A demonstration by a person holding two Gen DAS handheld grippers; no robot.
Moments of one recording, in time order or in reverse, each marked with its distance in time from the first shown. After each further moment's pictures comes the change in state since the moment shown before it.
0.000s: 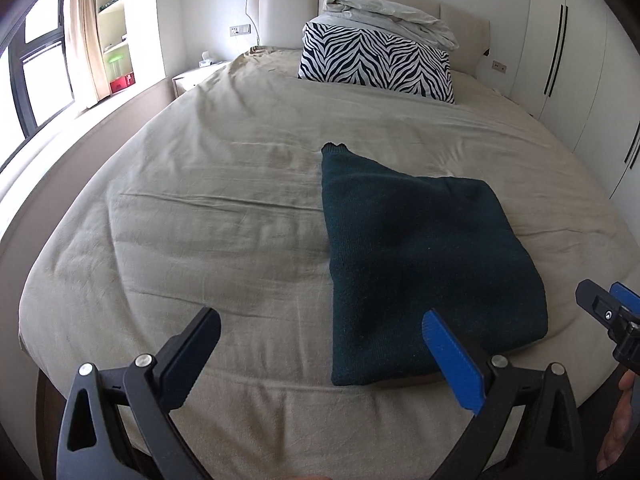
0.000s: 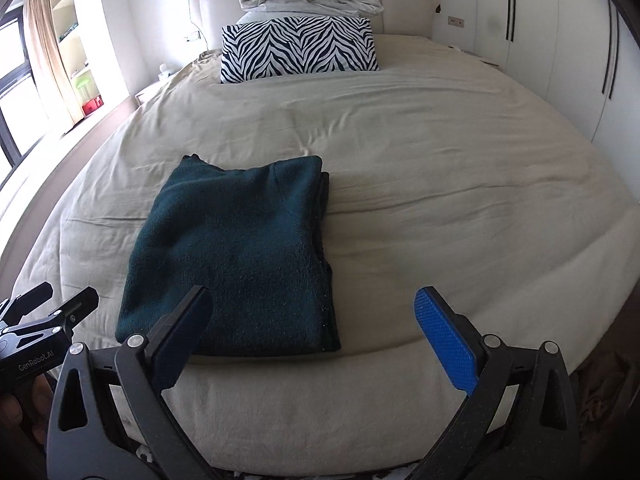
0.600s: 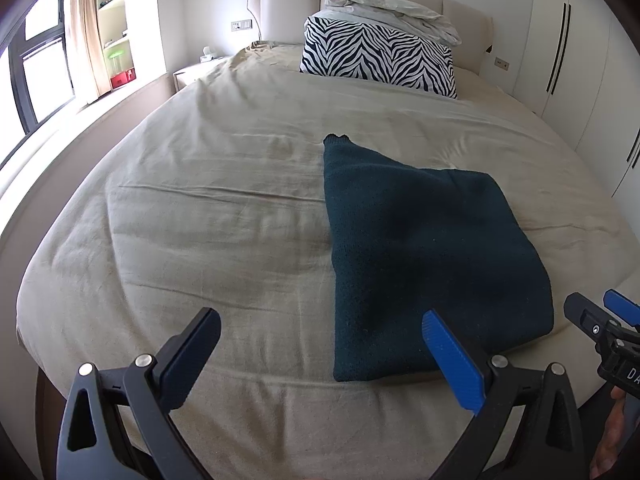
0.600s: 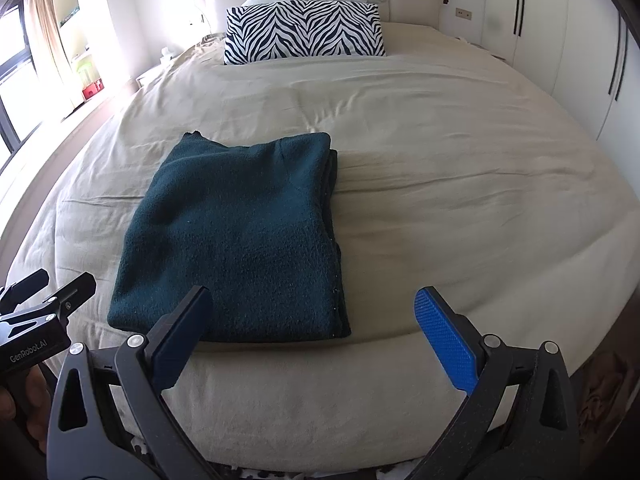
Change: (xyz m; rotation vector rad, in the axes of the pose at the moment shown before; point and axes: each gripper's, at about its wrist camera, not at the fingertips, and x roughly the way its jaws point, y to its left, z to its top) left arm 0.005 0.003 -0.003 -0.002 0.015 -0.002; right arm 0.013 0.008 -0.005 -0.023 0.048 -0.002
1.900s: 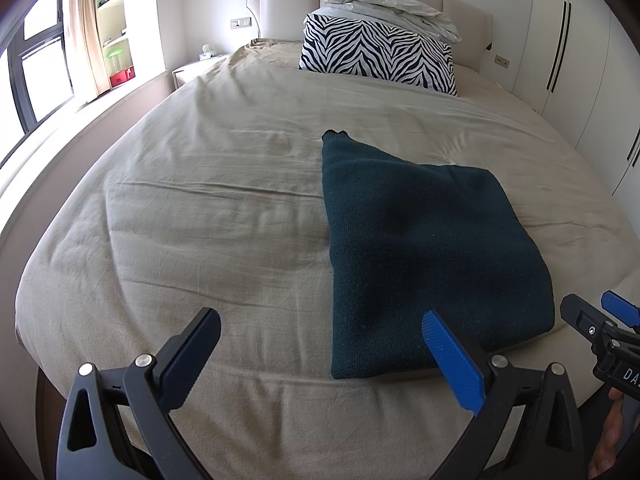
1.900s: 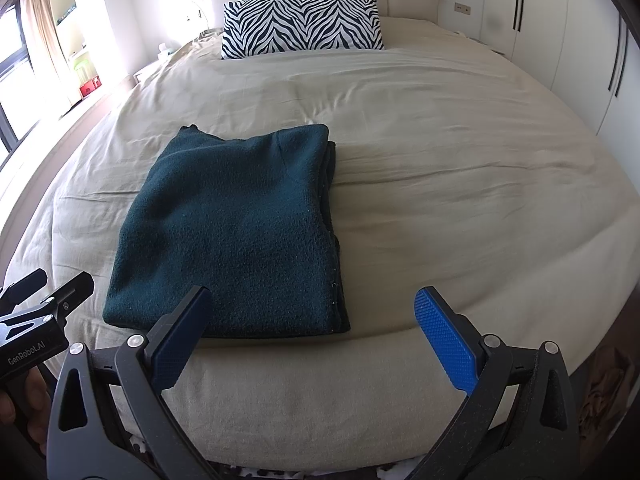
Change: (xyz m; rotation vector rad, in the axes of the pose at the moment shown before) left arm 0.002 -0.002 -0.003 -0.001 0.005 0.002; right arm 0.006 0.003 -0.005 0.007 0.017 -0.007
